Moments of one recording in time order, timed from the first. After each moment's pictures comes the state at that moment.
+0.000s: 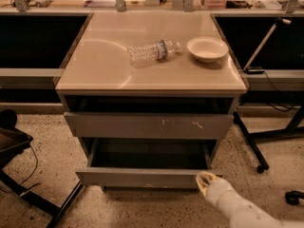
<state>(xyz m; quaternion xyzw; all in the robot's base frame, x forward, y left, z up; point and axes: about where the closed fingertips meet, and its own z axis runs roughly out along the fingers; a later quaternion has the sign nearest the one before) 0.487 -0.190 0.479 -0.39 0.78 -0.04 0.48</state>
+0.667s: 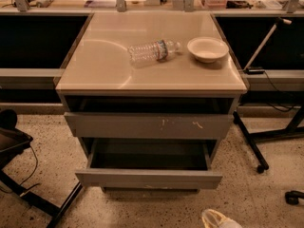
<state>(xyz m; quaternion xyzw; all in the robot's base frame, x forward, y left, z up) 0.354 -0.195 0.464 -0.38 0.81 -0.02 0.45</state>
